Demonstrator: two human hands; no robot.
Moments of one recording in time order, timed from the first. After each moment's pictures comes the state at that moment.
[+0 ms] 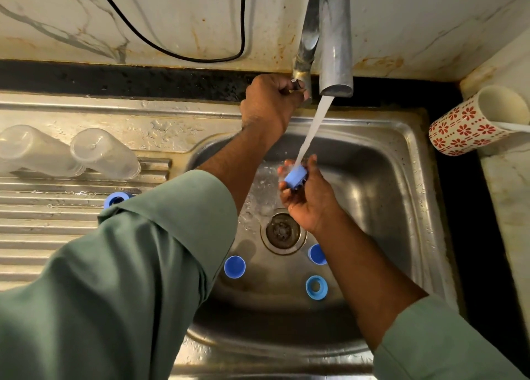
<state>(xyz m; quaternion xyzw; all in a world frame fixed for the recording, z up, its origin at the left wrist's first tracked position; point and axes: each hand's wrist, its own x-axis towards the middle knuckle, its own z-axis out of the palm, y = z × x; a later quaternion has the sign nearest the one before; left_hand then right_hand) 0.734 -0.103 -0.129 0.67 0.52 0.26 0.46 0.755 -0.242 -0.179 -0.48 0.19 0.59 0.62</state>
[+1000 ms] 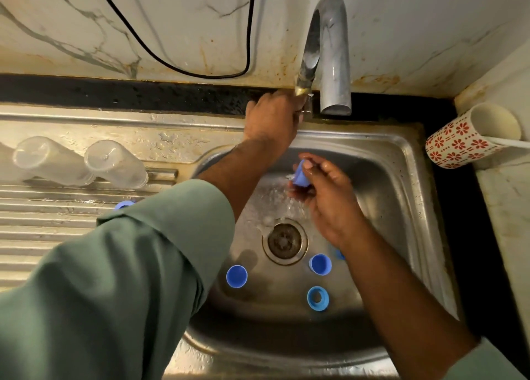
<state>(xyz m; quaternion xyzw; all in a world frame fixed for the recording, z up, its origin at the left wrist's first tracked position) 0.718 -0.118 -0.091 0.87 0.44 0.08 0.21 0.767 -0.258 -0.155 -0.61 -0.10 0.46 0.63</state>
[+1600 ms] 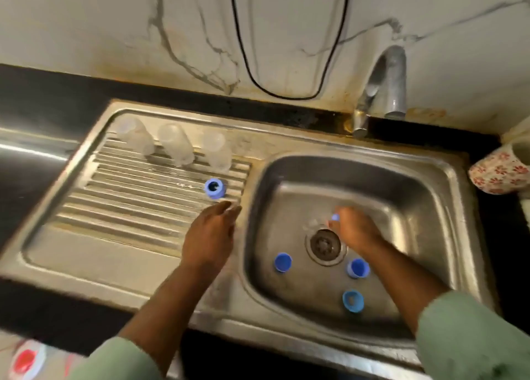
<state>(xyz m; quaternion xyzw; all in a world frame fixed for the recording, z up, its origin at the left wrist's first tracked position) 0.447 -0.233 -0.126 0.82 0.53 0.09 0.16 0.738 -0.283 -0.186 -0.81 -0.51 0.27 0.08</state>
